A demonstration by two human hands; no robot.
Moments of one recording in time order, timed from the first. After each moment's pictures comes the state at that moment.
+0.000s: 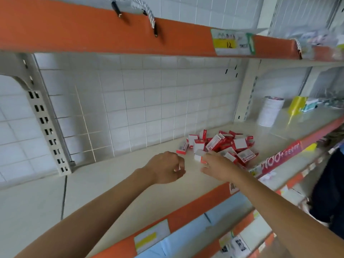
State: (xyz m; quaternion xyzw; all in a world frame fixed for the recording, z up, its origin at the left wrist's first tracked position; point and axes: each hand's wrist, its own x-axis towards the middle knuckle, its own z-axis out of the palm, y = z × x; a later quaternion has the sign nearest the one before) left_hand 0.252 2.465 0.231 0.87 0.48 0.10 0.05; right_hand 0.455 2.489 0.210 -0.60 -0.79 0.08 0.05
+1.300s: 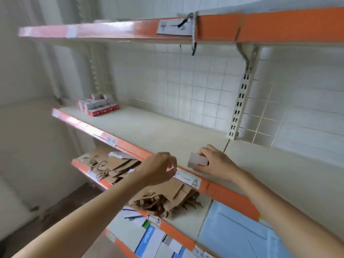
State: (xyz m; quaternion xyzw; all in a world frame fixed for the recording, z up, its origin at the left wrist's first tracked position) left_hand 0.068 2.151 0.193 0.48 0.86 0.16 -0.03; right_hand 0.160 2.344 0.200 -0.08 -0.98 0.18 0.07
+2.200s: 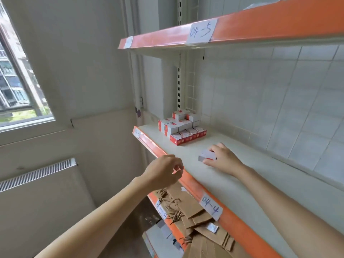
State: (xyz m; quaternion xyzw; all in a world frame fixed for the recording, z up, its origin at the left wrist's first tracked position) left_hand -0.247 1.962 0.201 0.32 0.93 0.16 -0.10; right_hand -0.268 2.187 0.191 0.03 -0.97 0.22 0.05
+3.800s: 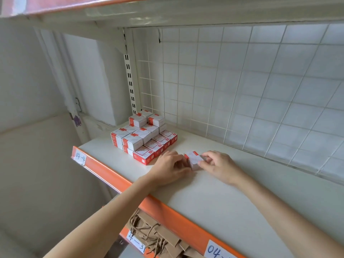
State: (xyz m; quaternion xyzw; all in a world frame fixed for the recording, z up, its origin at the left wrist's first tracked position) left_hand -0.413 2.051 0.154 0.46 0.84 0.27 0.02; right_hand -0.314 2.225 0.162 -0.11 -0.94 0.30 0.10
